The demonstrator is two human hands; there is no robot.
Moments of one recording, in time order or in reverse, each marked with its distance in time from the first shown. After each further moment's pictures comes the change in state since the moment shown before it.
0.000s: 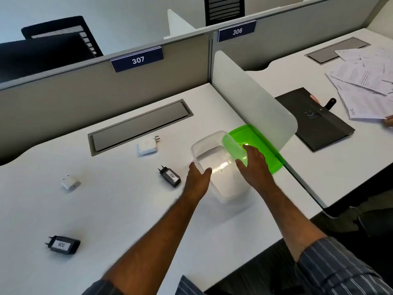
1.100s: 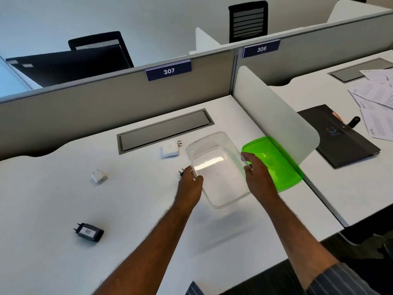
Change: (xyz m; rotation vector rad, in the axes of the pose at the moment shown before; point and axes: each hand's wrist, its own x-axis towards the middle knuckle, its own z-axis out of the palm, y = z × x) left_hand -0.045 -0.005 -0.086 -0.109 0.106 0.112; right_hand -0.023 -0.072 0.004 0.279 0.025 -0.118
